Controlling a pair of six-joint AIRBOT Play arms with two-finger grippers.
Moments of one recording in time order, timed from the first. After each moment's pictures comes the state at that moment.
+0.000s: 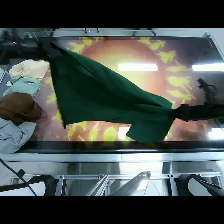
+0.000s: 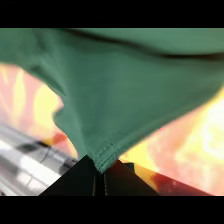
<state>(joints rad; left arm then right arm) 0.13 -1.47 1.66 0.64 -1.21 -1.13 -0.38 -1.07 0.77 -0.76 1.32 1.02</state>
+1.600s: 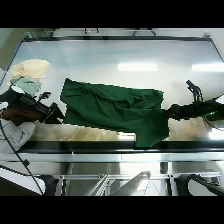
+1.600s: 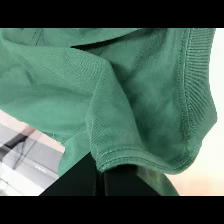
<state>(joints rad) 0.30 -1.83 1.24 1.01 -1.55 -1.27 -0.24 -1.21 0.77 -0.78 1.18 1.02</state>
